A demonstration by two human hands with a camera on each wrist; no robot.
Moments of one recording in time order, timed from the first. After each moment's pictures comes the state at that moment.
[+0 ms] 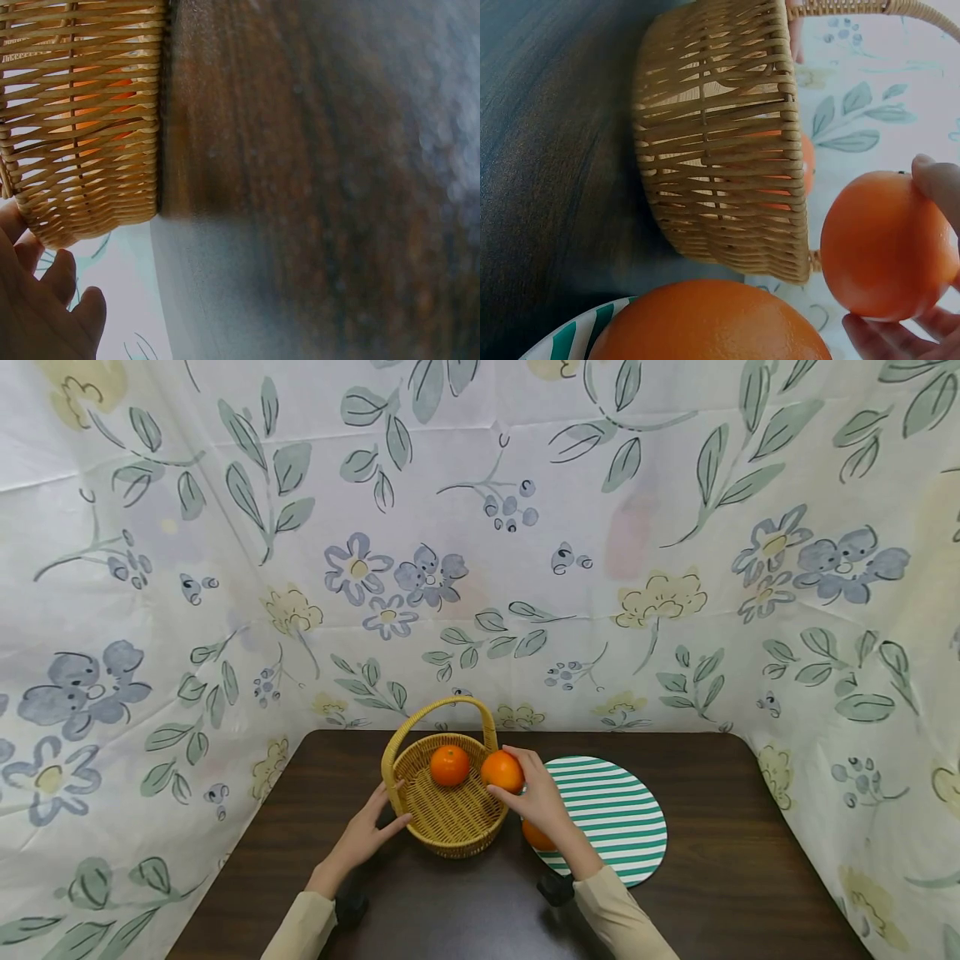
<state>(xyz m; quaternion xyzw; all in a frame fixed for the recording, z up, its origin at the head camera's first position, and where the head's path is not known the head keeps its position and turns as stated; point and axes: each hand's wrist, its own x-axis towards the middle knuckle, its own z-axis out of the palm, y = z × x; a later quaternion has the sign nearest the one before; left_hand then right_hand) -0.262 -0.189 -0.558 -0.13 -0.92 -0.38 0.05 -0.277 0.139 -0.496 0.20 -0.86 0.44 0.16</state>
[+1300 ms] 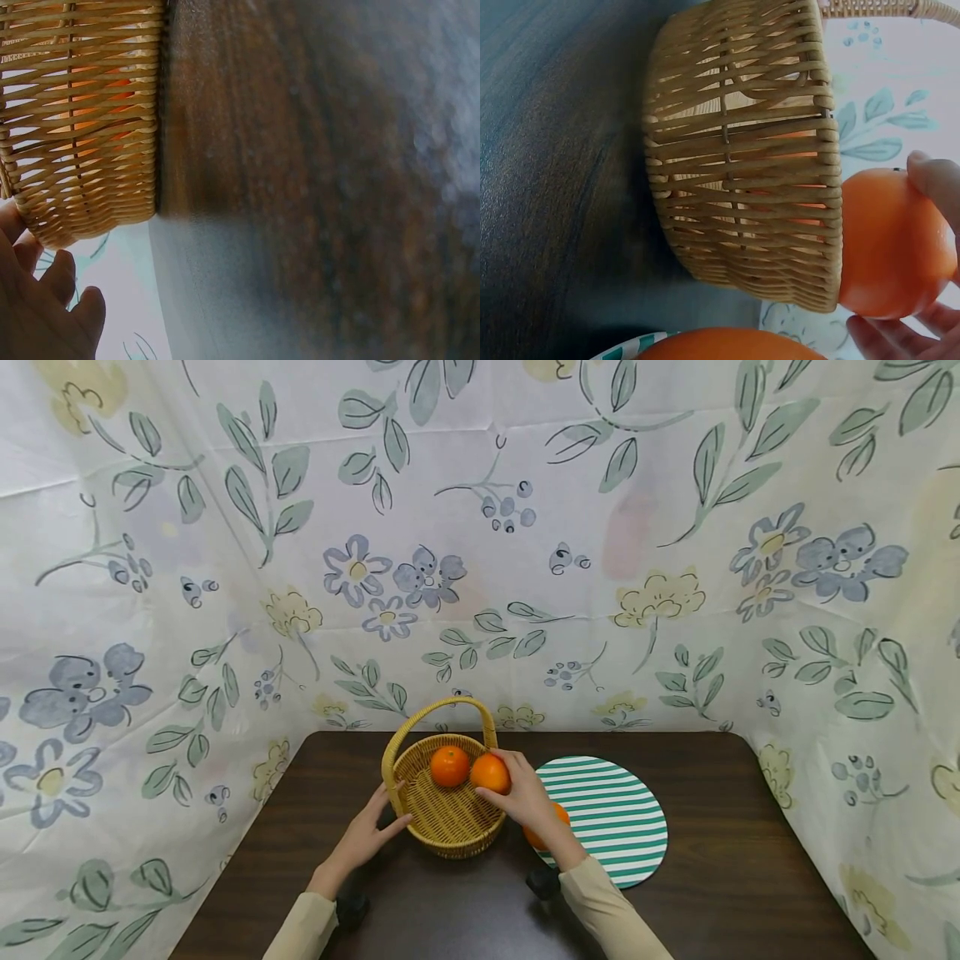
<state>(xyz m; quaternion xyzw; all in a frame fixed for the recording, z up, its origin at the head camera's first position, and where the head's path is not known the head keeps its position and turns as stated) -0.263 -0.188 -0.560 -0.13 -0.91 -0.38 0.06 -0.289 0.122 -0.506 0.20 -0.88 0.41 0.14</state>
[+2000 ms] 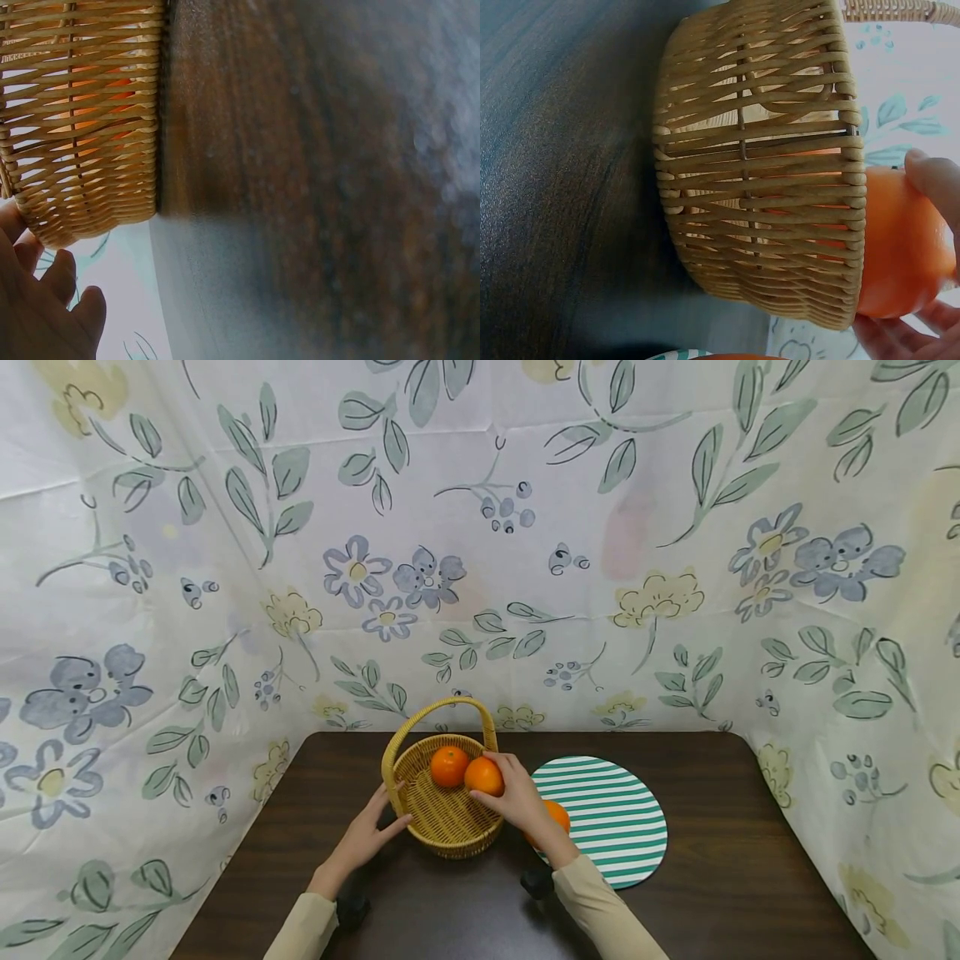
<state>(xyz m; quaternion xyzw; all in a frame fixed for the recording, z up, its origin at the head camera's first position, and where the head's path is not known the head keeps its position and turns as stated) -0.262 -0.188 -0.559 -0.13 -0.91 -0.38 0.05 -0.291 0.112 -0.511 0.21 -0.87 0.42 0.14</state>
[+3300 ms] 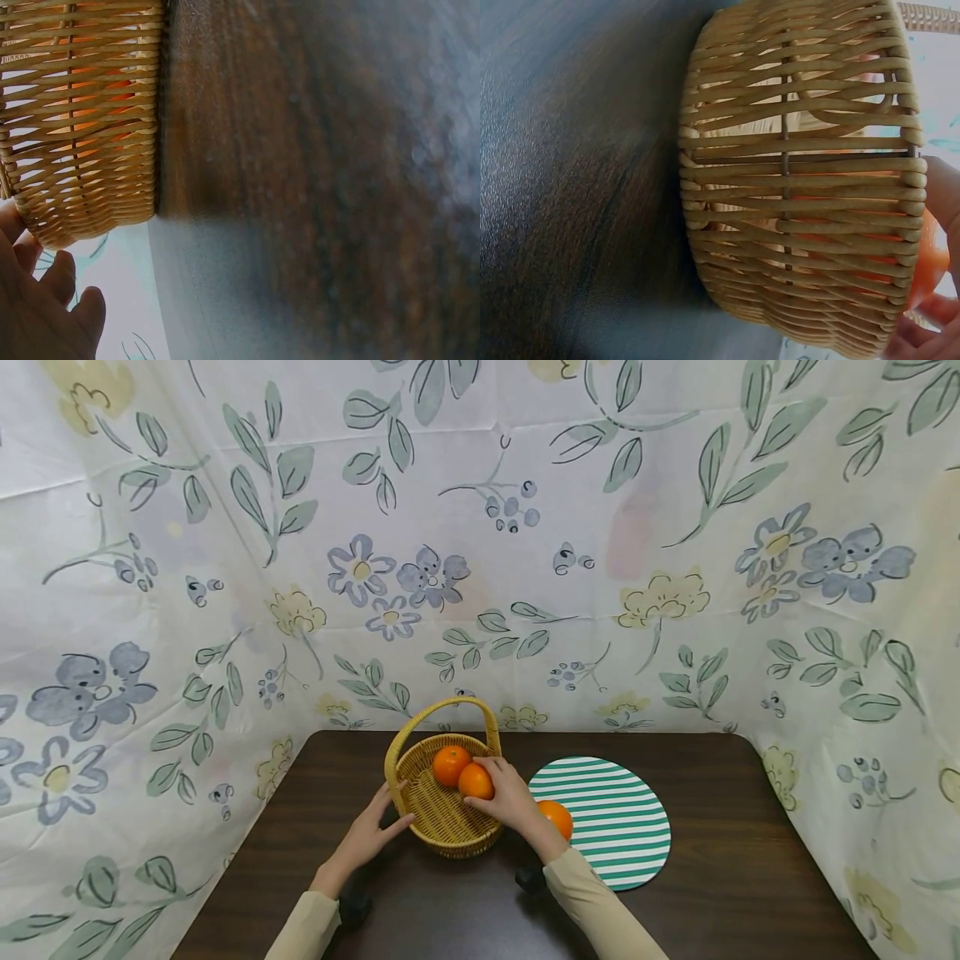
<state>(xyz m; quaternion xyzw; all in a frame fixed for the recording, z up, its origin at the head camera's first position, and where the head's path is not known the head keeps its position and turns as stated) -0.263 -0.187 -0.559 -0.13 -0.91 -0.39 0.05 -0.300 0.098 -0.518 0.24 -0.90 0.36 0.10</state>
